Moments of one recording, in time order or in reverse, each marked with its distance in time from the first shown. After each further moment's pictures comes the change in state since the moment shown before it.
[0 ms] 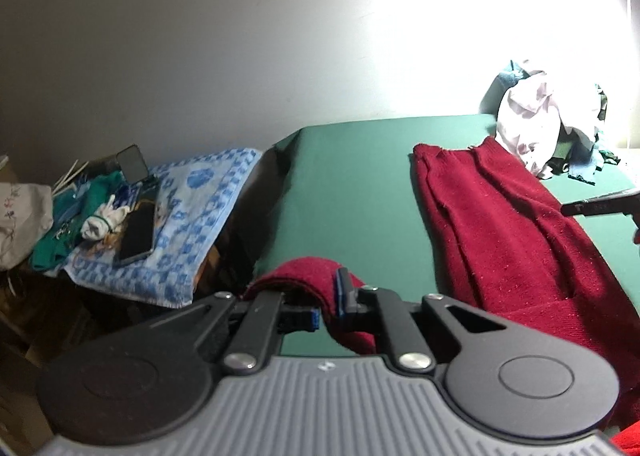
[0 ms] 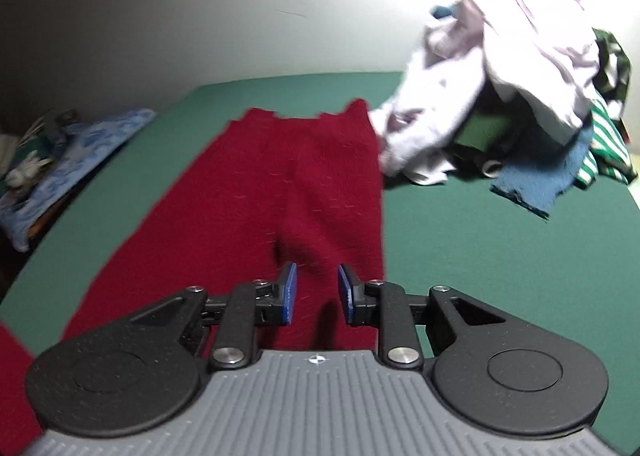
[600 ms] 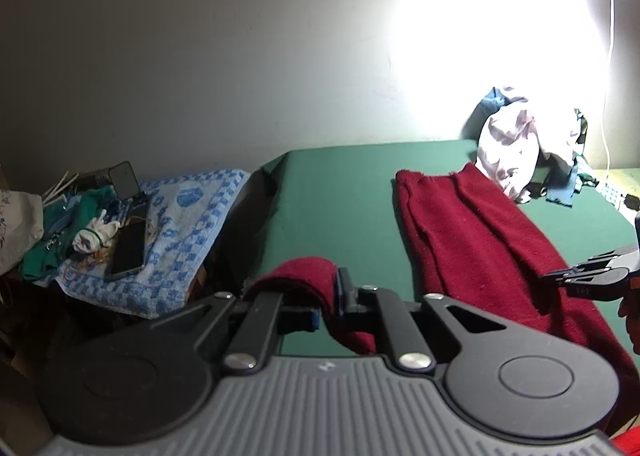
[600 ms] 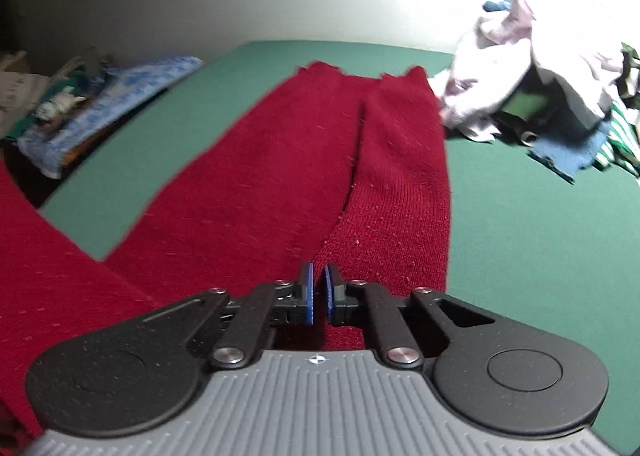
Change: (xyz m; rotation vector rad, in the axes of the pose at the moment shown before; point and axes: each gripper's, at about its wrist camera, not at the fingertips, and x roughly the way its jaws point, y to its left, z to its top) left arm -0.032 0.007 0.006 -0.025 -0.070 -0.053; right arm -0.015 0.049 -0.045 -0.099 0.050 0.025
